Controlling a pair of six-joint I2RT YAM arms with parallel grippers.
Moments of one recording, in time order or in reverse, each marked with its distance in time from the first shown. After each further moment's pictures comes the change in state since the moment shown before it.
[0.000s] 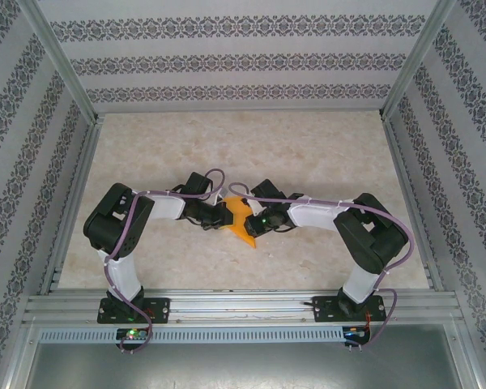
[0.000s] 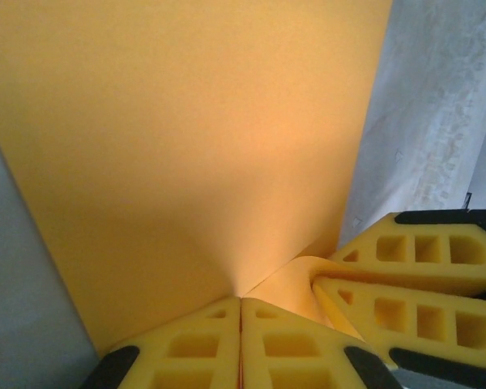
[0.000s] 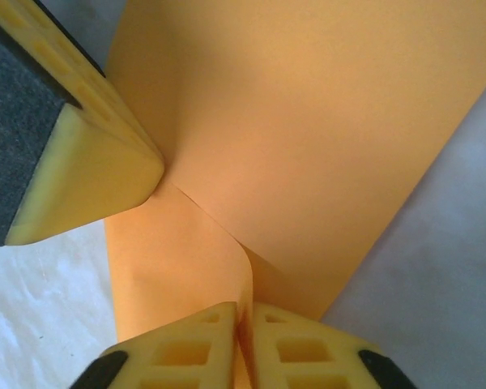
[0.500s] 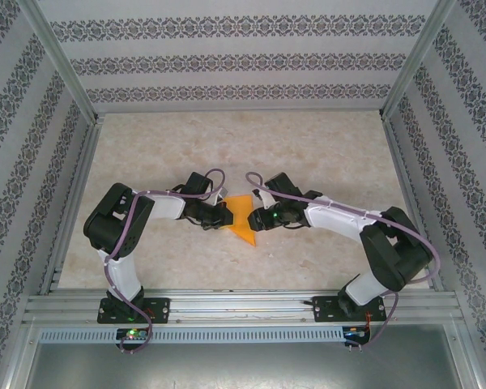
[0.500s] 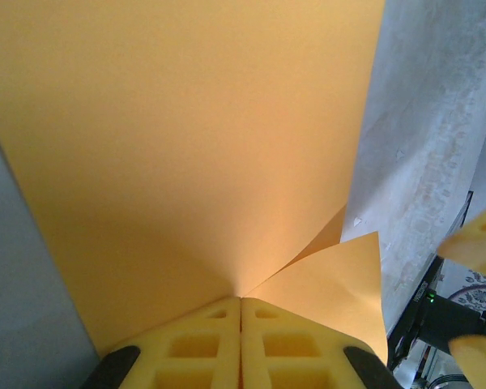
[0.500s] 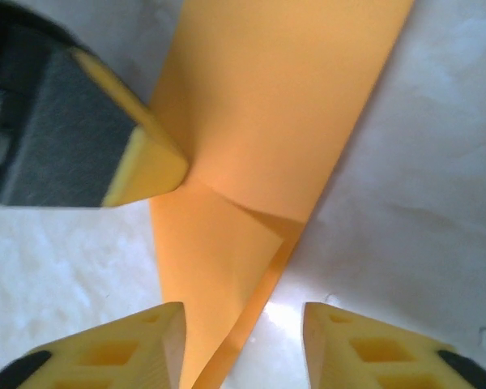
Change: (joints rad) left arm 0.000 0.002 0.001 -0.002 0.000 0.005; right arm -0.070 -0.185 -0.045 -0.063 -0.071 0.055
